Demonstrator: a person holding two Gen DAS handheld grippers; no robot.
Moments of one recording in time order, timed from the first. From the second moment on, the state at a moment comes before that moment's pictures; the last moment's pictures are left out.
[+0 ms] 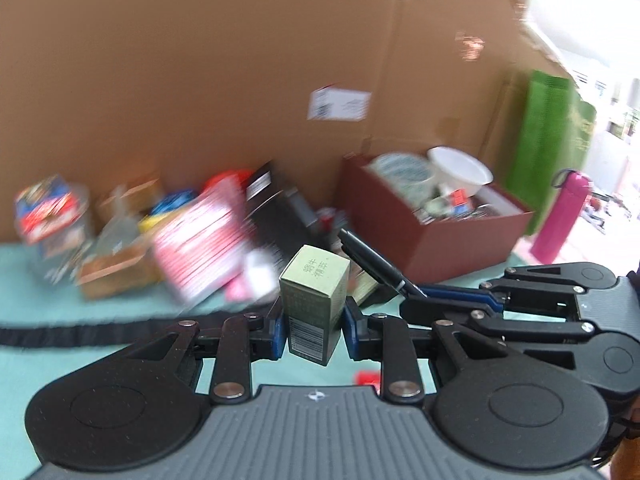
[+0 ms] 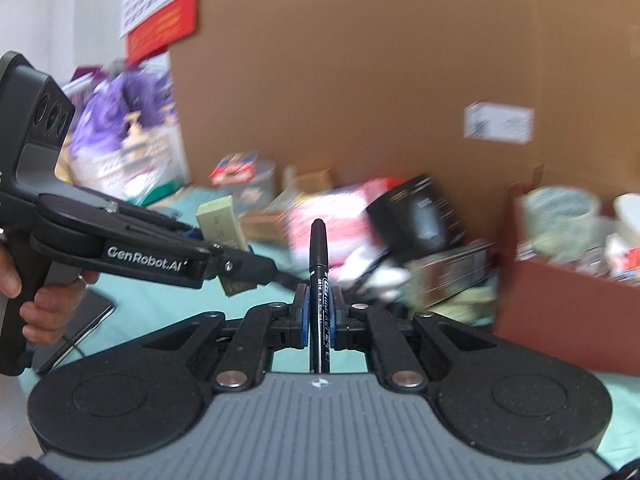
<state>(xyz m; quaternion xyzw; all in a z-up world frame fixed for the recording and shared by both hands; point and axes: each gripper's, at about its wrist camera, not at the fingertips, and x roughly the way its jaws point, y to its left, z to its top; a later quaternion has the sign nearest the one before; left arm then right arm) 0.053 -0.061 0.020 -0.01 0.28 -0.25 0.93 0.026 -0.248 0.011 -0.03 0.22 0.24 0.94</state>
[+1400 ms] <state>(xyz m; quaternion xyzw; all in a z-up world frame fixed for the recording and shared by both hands) 0.188 -0.311 0.024 0.06 0.30 -0.38 0.87 0.174 -0.509 -0.002 0.11 0.19 -0.17 0.96</state>
